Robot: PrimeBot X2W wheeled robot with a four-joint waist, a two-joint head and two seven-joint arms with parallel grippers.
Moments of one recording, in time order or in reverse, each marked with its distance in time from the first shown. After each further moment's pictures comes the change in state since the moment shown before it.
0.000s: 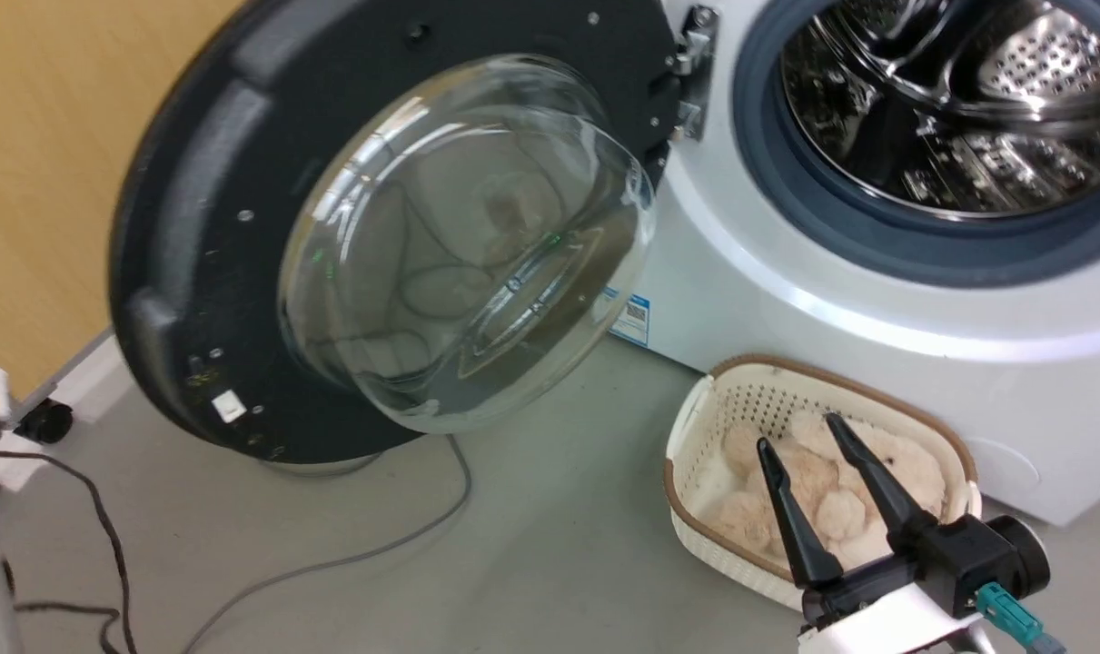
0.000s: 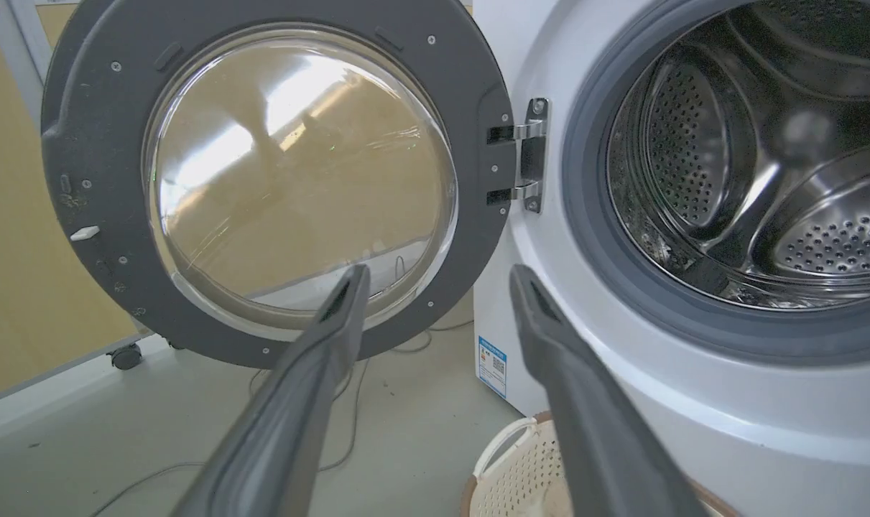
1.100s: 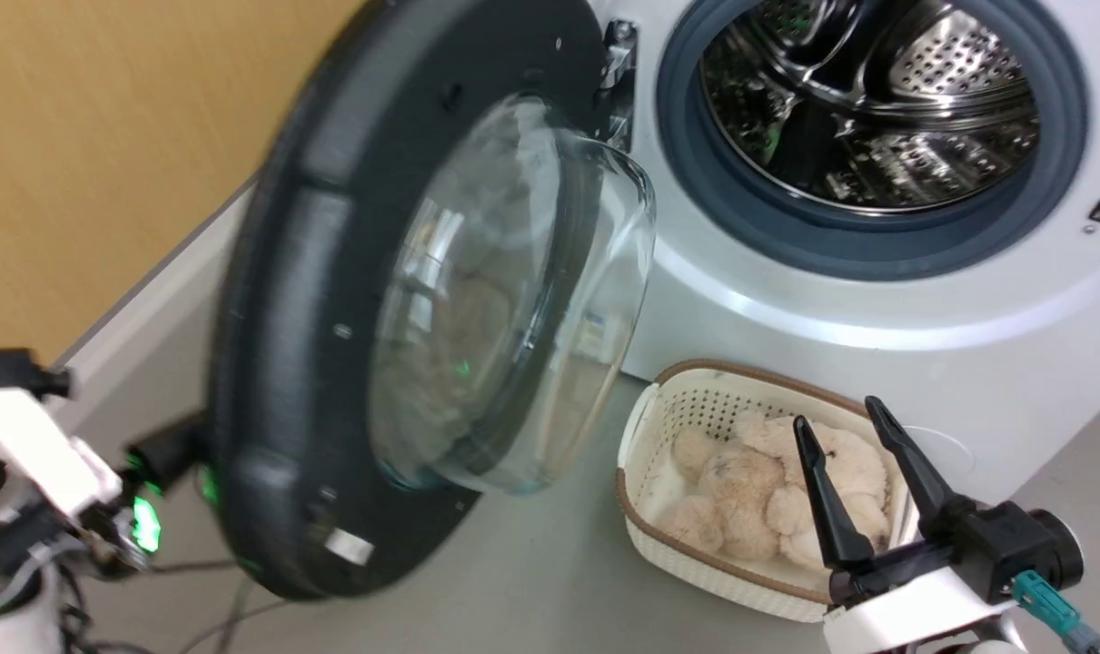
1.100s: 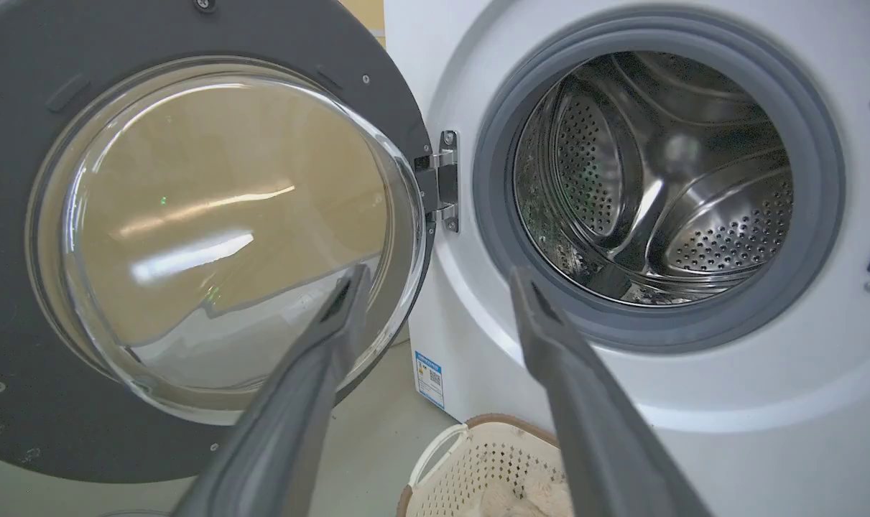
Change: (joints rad) left arm 0.053 -0.076 0.002 0.007 -0.742 -0.018 1.074; right arm -0.017 0.007 -0.060 -0.004 0.005 0.000 0.000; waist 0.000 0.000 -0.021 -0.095
